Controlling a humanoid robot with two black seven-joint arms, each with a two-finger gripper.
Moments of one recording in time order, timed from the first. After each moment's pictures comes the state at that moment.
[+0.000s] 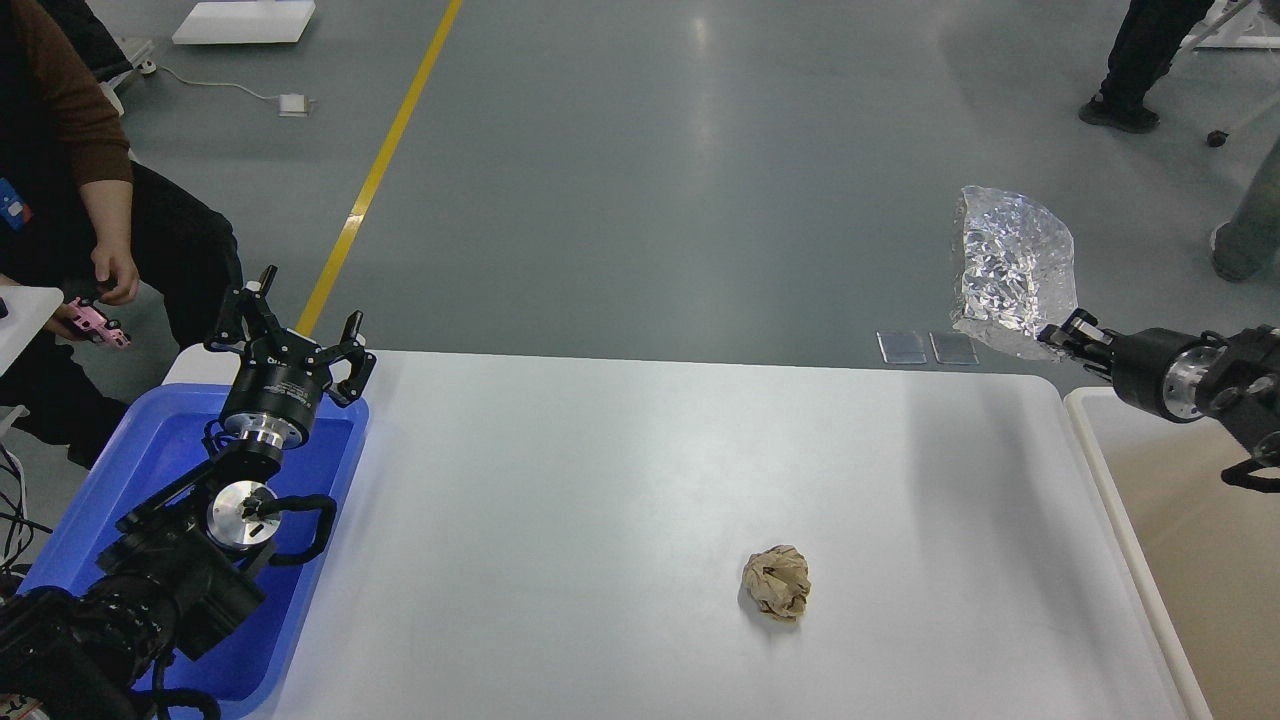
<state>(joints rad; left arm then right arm) -0.71 0.21 -0.76 -0.21 -0.11 -0.63 -0.56 1.03 -0.46 -0.42 0.20 -0.41 0.27 0.49</state>
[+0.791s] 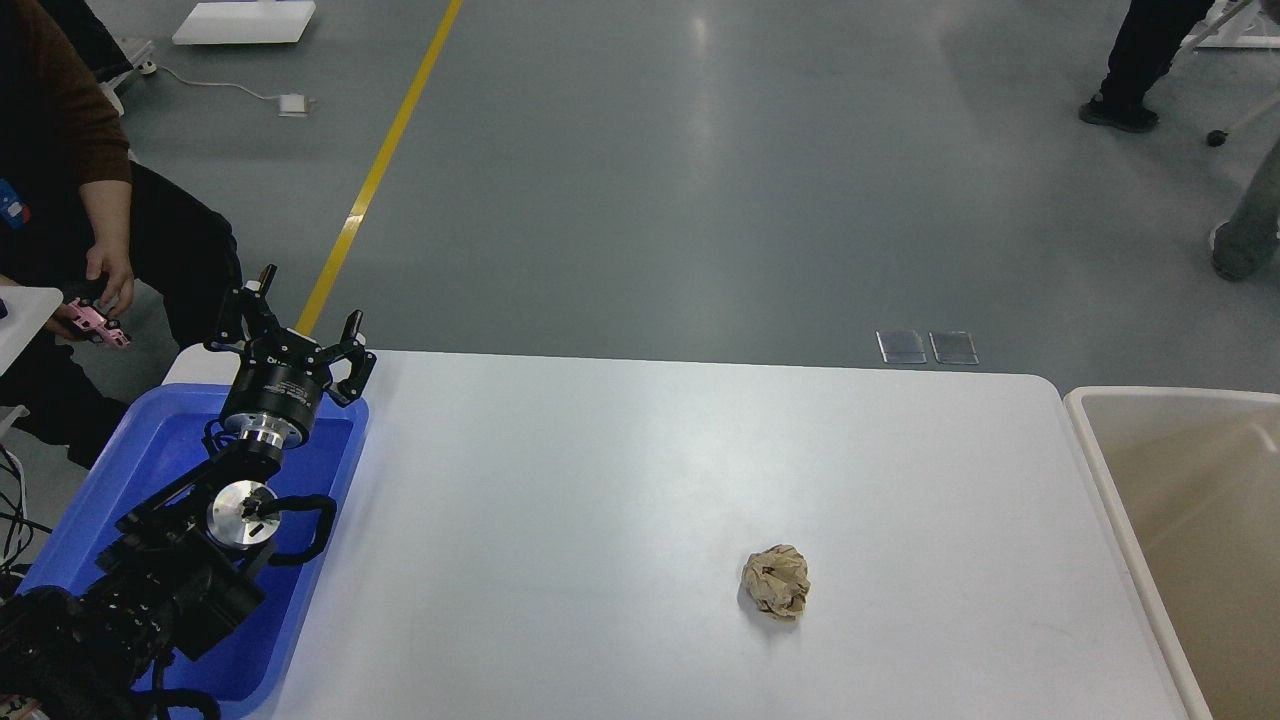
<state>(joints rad) -0.71 0.21 -0.76 -0.21 -0.11 -0.63 -0.56 1.08 -0.91 -0.29 0.21 -0.42 0.43 0.48</state>
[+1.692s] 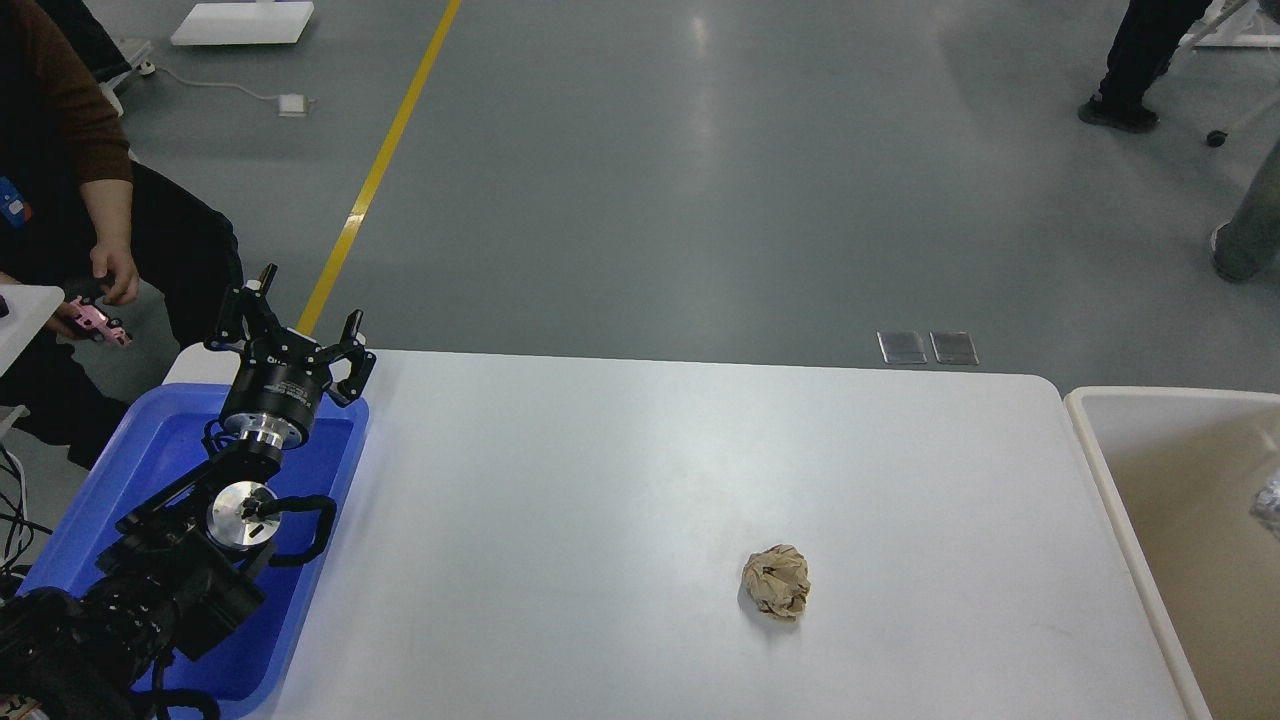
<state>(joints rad) -0.71 0.21 -0.76 -0.21 -0.11 -0.63 -0.56 0.54 -0.65 -0.12 0.03 -0.36 0.19 0.35</state>
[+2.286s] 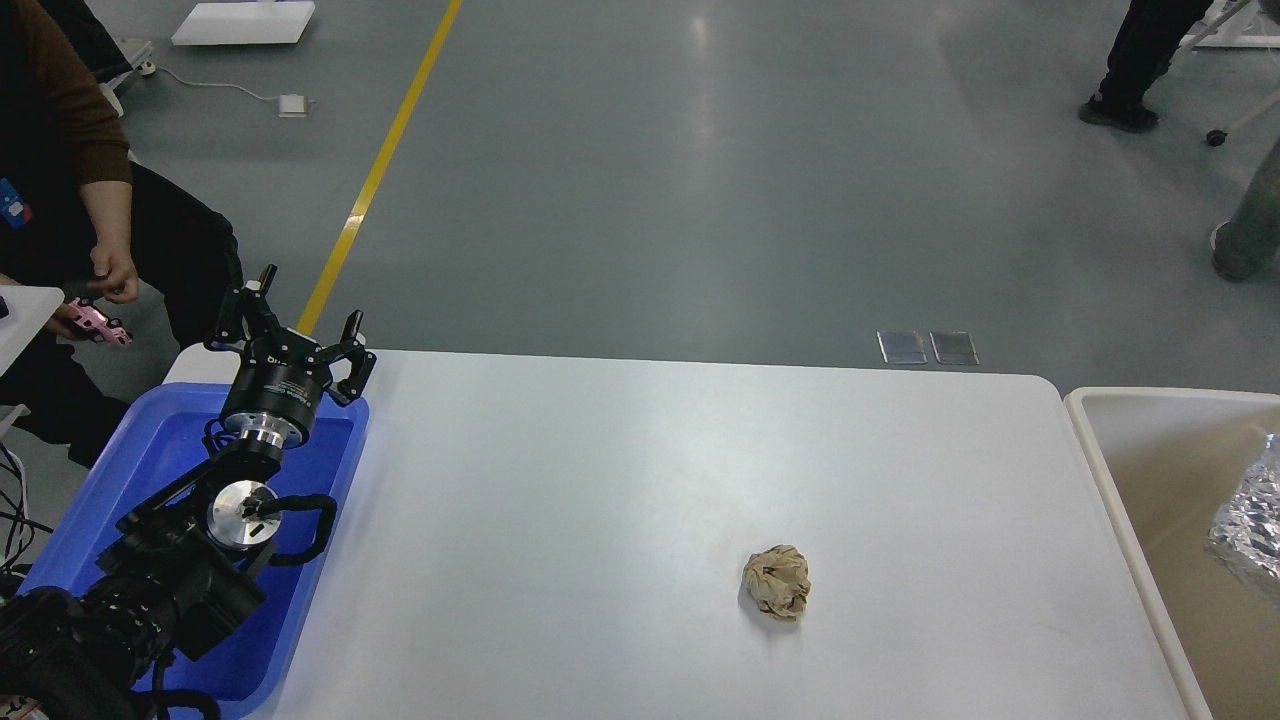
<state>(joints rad) -0.71 0.21 -0.76 -0.21 -0.11 -0.63 -0.56 0.49 -0.57 -0.11 0.02 -0.34 0.15 0.34</state>
